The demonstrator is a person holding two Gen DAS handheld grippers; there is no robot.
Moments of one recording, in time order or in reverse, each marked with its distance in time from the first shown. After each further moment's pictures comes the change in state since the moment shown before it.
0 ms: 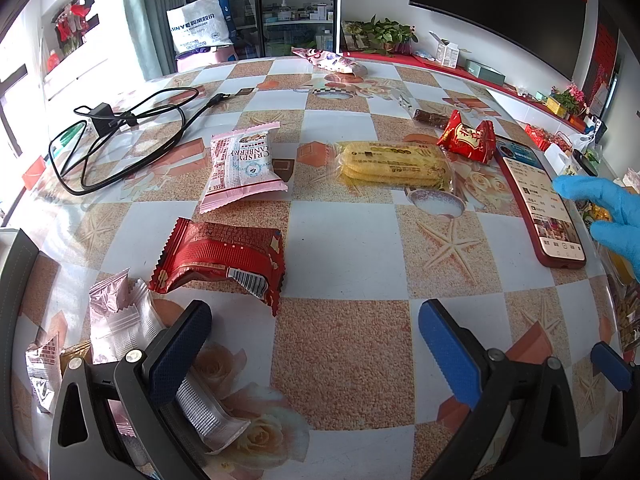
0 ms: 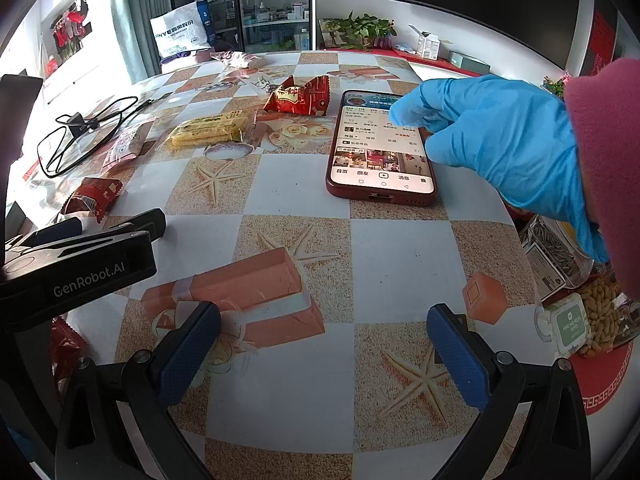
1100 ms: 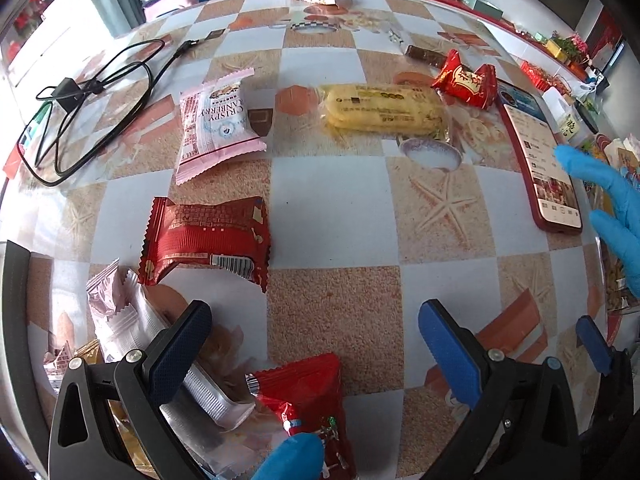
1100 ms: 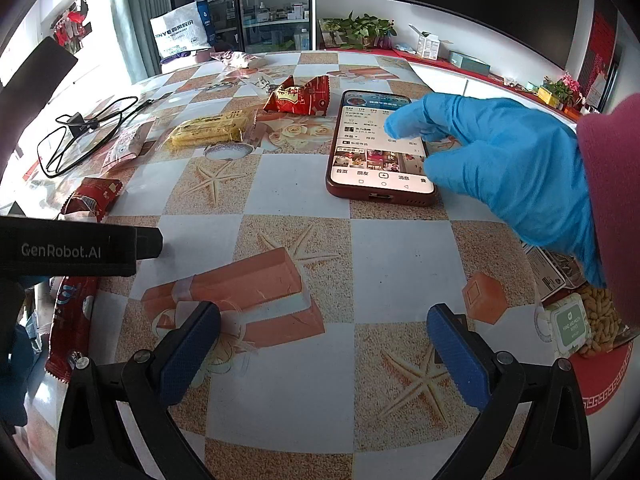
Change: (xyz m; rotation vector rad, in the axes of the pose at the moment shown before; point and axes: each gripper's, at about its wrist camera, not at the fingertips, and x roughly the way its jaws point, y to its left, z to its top) left arm 0.010 -0.004 0.020 0.076 0.324 -0.002; right arm 0.000 0.000 0.000 0.000 0.000 0.000
